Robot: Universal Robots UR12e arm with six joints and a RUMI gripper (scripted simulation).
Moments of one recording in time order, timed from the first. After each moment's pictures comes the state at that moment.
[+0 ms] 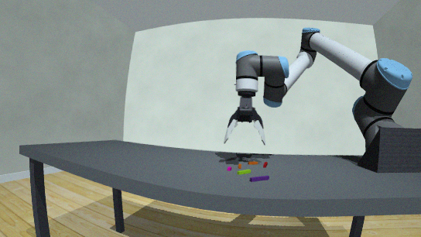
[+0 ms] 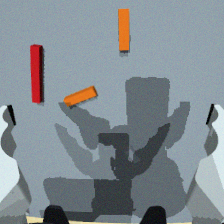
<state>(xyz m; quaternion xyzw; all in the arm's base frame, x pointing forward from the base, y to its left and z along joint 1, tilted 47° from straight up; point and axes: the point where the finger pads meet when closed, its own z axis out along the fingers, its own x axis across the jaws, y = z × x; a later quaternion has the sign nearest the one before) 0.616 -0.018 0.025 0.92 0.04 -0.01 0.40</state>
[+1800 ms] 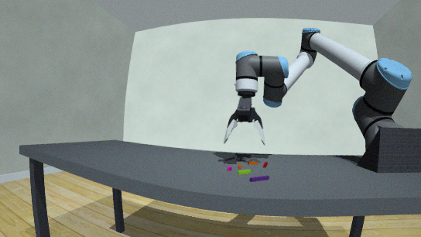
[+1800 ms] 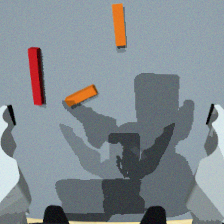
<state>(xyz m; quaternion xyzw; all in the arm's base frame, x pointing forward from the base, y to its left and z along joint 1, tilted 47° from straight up) 0.617 -0.021 0.028 0.92 0.01 0.01 0.40</state>
